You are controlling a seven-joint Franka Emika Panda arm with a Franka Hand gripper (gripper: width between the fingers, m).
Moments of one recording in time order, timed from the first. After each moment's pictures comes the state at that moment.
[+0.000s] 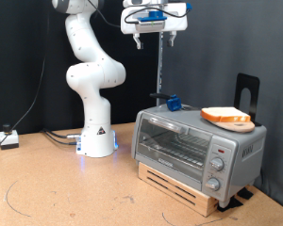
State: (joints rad) arm 0.28 -0.72 -0.03 -2.34 0.02 1.75 1.03
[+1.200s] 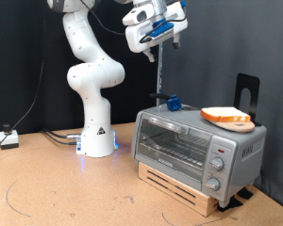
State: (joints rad) arm 0.35 -0.67 -0.20 -2.38 0.25 1.81 0.72
